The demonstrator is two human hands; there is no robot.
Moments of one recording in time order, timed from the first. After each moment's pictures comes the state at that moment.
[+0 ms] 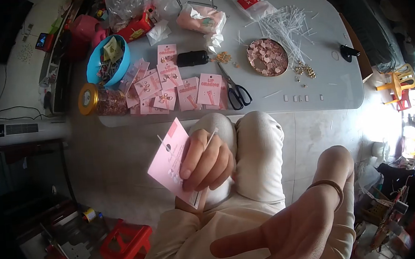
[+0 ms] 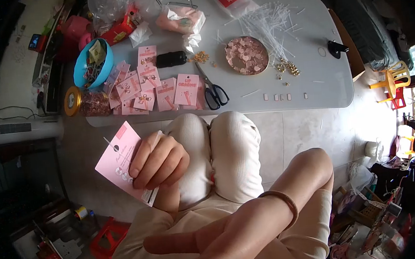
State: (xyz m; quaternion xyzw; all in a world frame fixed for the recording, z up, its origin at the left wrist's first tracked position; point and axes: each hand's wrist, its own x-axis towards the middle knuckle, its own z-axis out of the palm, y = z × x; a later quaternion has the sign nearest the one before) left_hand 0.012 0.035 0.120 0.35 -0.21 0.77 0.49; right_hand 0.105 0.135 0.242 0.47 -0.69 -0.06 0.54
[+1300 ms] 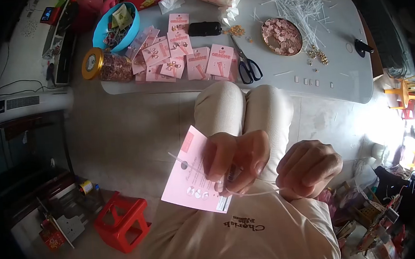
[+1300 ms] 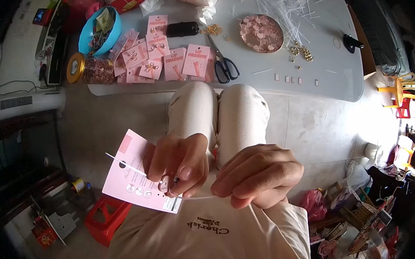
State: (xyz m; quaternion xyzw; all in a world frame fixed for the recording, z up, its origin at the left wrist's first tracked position) left_hand 0.073 0.034 0.134 0.33 -0.14 0.79 0.49; right_hand 0.160 0.165 0.177 0.19 -0.49 0.80 0.29
